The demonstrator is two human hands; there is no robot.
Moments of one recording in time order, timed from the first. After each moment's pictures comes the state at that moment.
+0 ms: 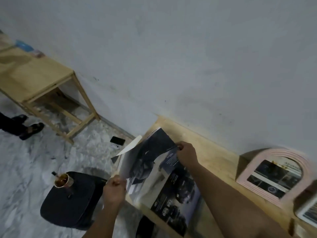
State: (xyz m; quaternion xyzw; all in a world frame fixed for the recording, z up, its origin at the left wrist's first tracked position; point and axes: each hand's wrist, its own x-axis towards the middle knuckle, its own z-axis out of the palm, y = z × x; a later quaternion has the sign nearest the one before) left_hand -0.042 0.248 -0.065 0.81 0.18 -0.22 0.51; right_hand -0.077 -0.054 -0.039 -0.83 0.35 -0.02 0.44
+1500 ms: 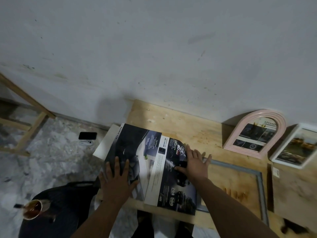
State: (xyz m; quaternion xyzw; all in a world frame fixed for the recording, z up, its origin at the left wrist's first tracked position) left_hand 0.028 0.228 -0.141 0.90 -0.39 -0.21 -0.04; right_hand -0.173 -0.023 -0.104 -0.85 0.46 0.19 0.13
